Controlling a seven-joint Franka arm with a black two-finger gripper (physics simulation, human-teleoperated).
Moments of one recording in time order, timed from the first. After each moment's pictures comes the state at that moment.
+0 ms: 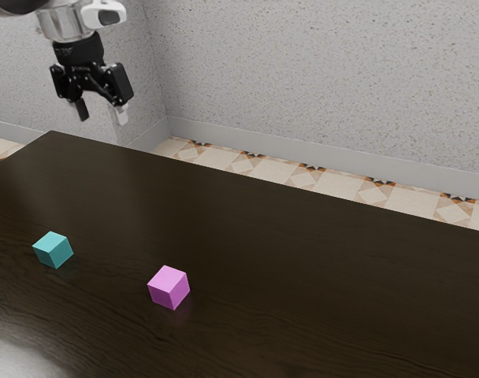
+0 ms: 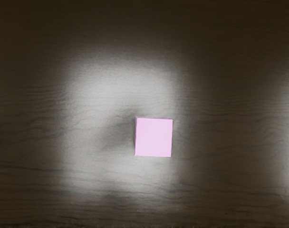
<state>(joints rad) 0.08 -0.12 -0.04 -1.58 -0.06 1.45 -0.02</state>
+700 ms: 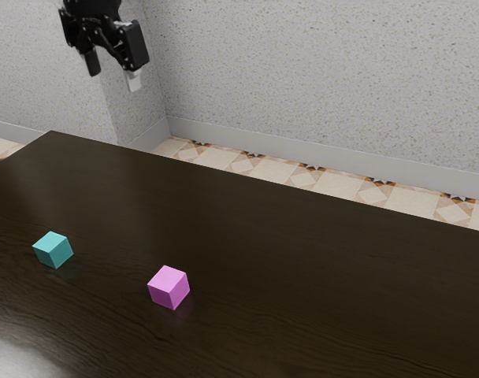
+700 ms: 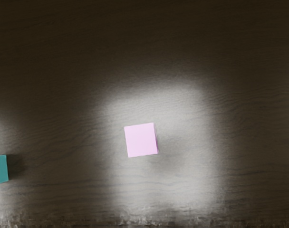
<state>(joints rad) 0.07 -0.11 -0.27 -1.30 0.07 1.26 -0.03</state>
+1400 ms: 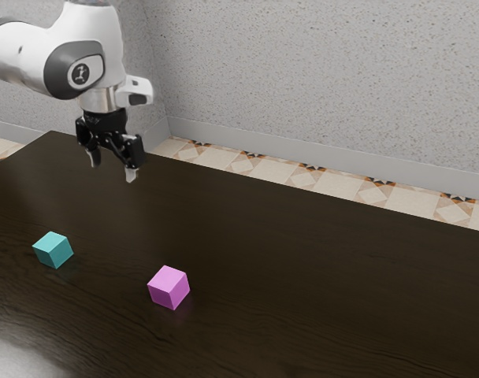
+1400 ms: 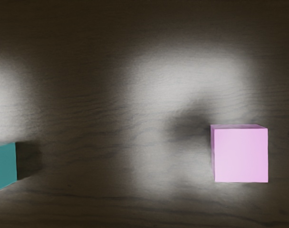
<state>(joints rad) 0.12 -0.09 -0.09 -1.89 0.13 1.76 0.02</state>
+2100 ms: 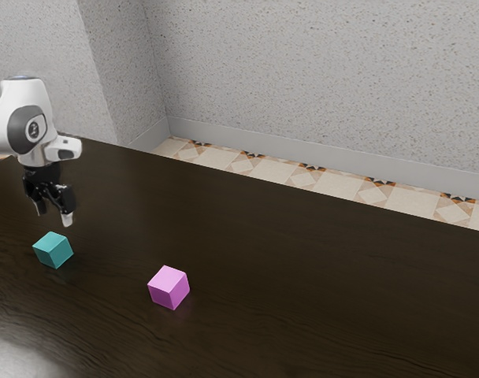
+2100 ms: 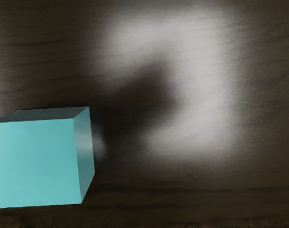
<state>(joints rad) 0.24 0.13 0.19 -2.00 0.05 1.99 0.47</state>
